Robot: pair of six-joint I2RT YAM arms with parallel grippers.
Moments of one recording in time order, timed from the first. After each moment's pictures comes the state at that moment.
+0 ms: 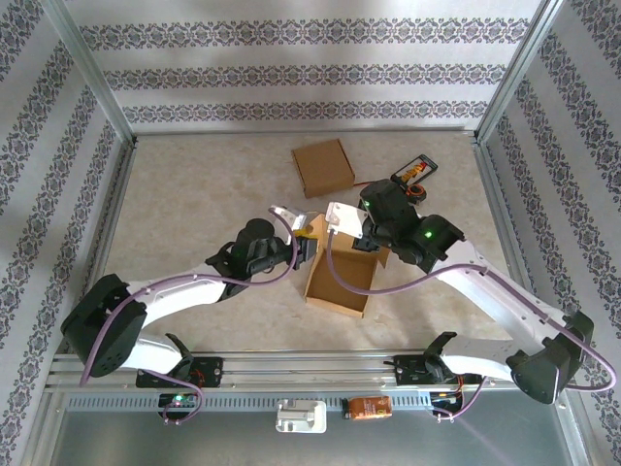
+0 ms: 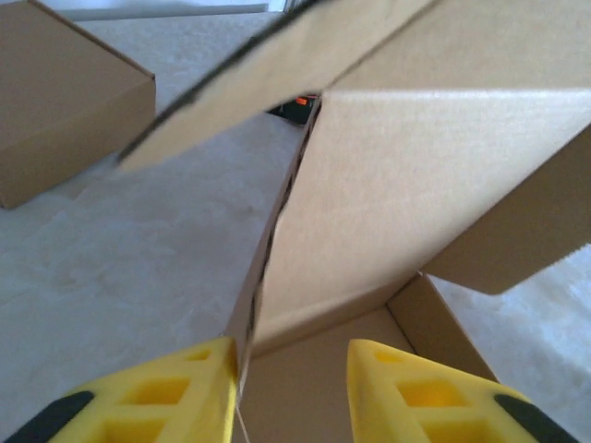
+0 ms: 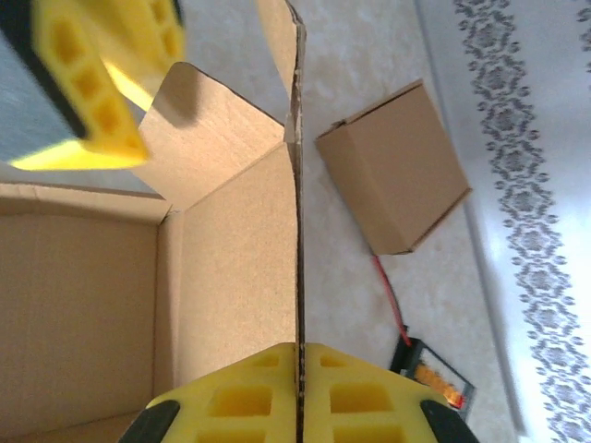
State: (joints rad) left arm -0.73 1.37 0.65 0.37 0.12 -0.29; right arm 0.69 1.18 1.14 -0.72 0.13 -0.79
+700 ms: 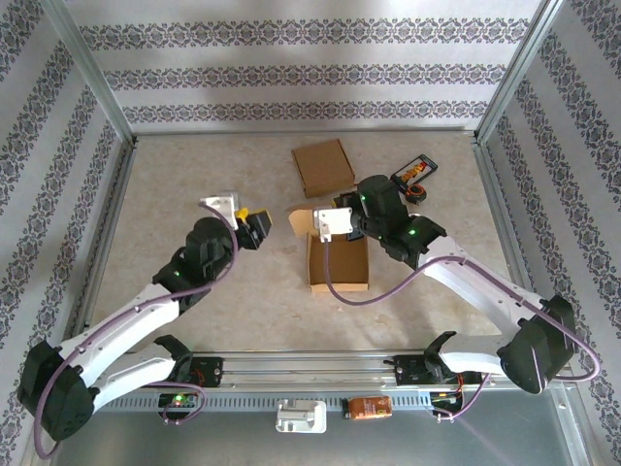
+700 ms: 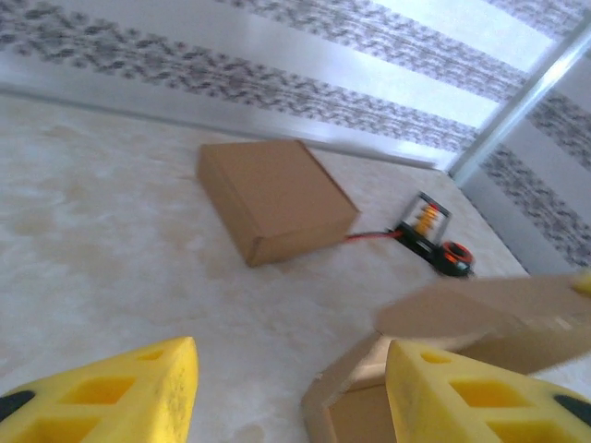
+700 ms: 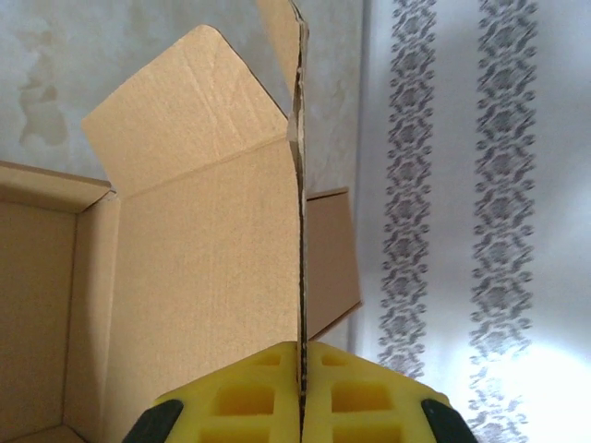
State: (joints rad) left arm -0.53 0.99 0.66 0.03 -0.14 -0.50; right arm 0.65 1.26 1.03 -0.32 0.01 -1.24
